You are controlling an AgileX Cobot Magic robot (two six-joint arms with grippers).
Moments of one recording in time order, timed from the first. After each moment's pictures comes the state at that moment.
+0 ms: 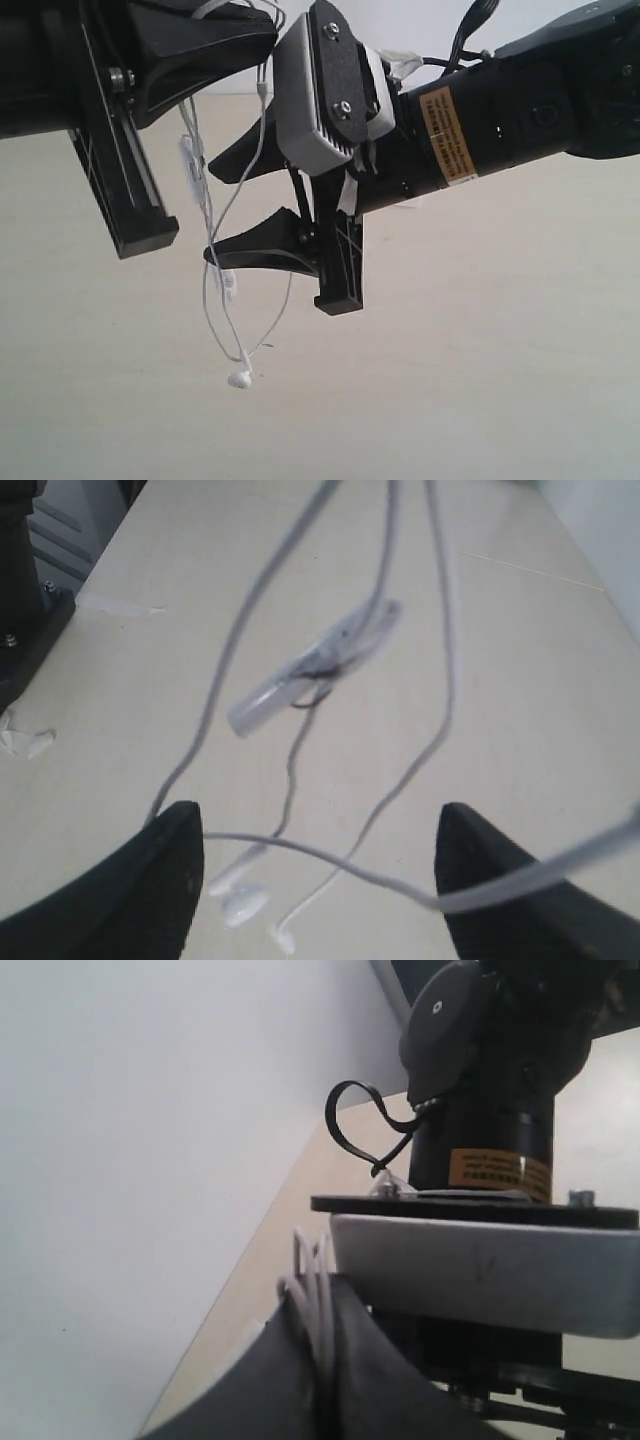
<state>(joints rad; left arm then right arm) -0.63 1.06 -0.78 1.54 -0.27 -0.97 0.60 1.57 -0.93 -1.69 -0.79 0.96</state>
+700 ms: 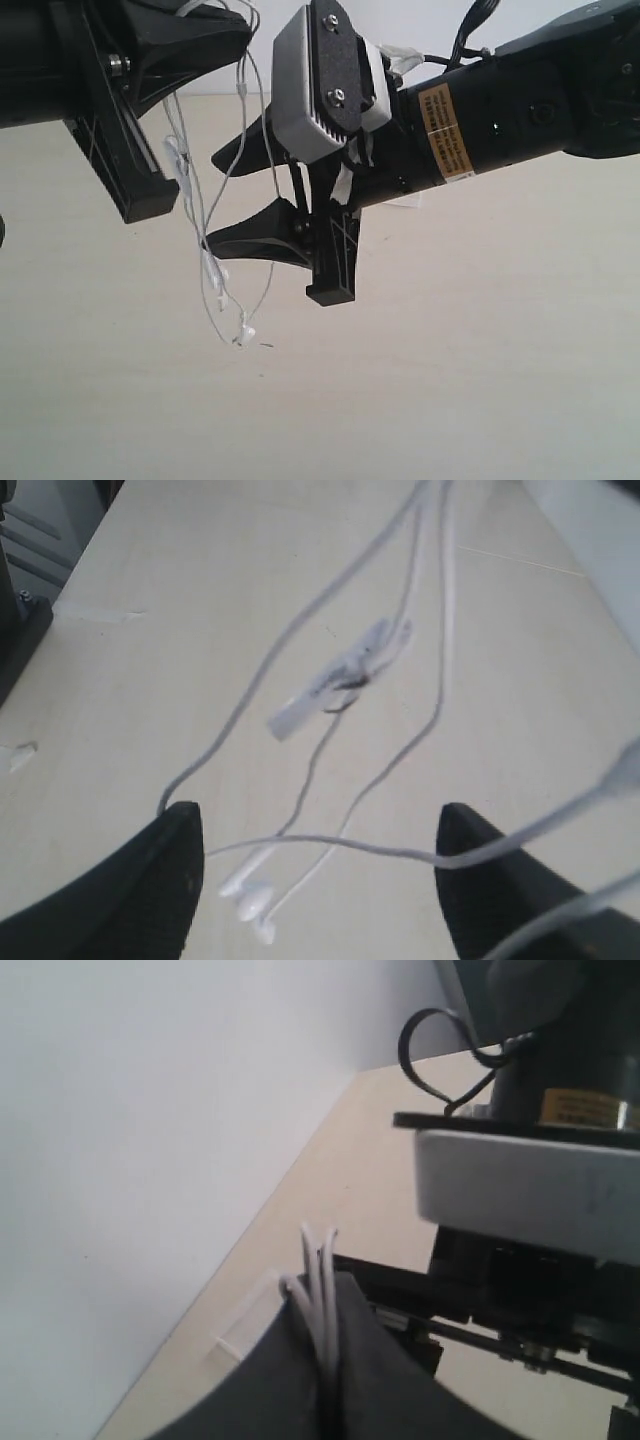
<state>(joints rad) -0.54 1.09 -0.78 1.56 -0.26 -1.09 0.60 1.57 -0.93 -1.66 -0.76 0.99</state>
